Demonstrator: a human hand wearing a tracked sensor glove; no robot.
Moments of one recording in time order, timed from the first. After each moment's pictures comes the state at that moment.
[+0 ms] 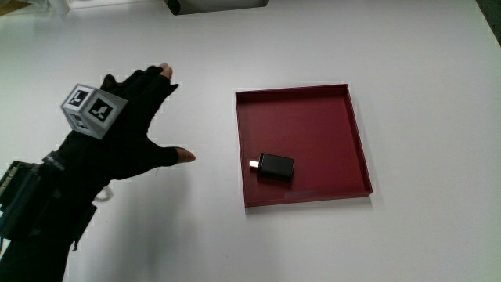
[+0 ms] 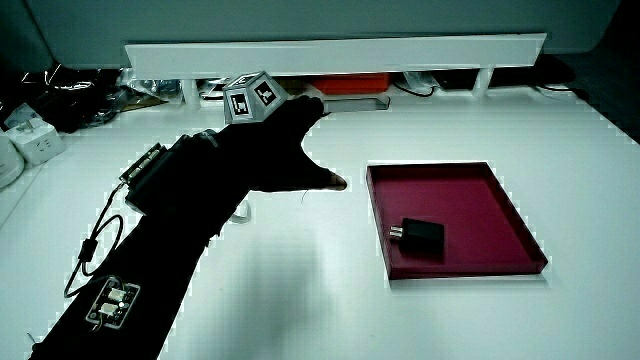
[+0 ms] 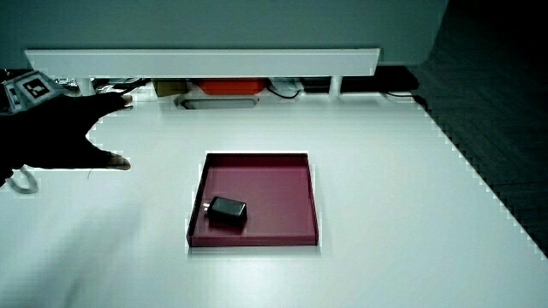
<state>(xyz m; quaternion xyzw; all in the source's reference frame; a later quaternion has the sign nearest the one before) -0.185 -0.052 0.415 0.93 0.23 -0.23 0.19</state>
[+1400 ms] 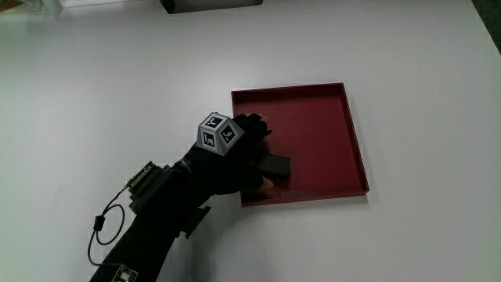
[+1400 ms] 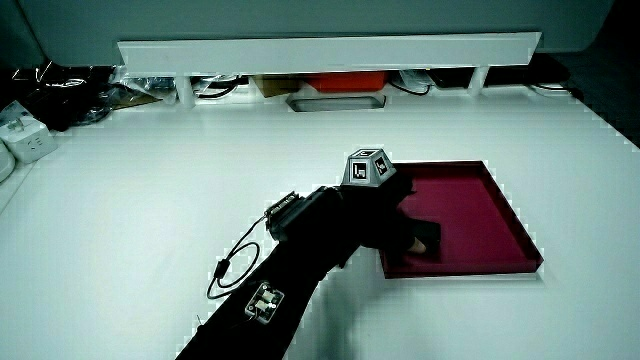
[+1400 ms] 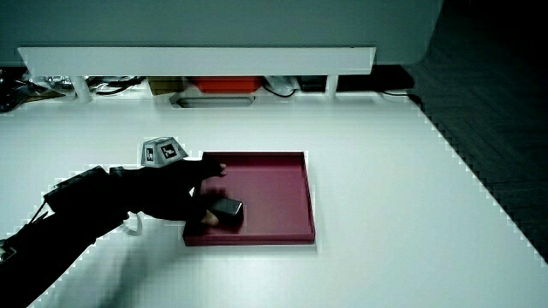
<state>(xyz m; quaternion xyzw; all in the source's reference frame) -0.054 -0.029 0.528 0.88 0.23 -0.20 0.36</state>
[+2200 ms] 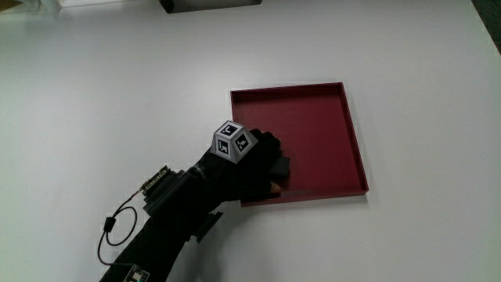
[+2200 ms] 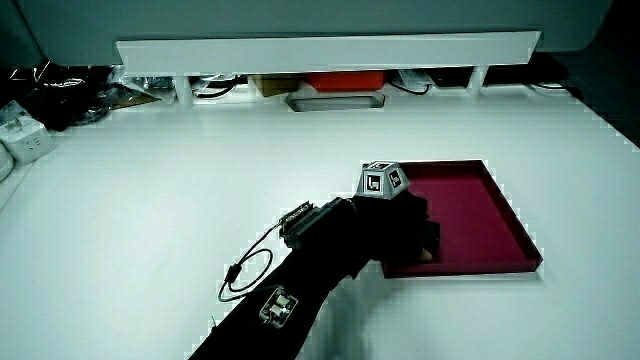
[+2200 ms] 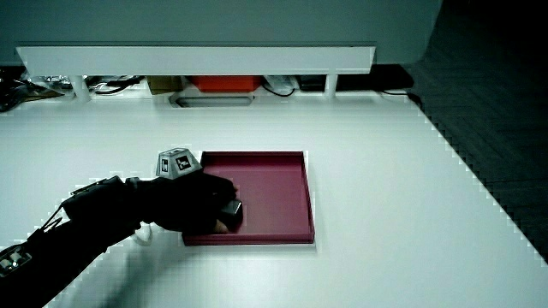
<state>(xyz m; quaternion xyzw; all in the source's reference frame) -0.040 -0.021 0.529 0.87 0.26 -0.23 0.34</state>
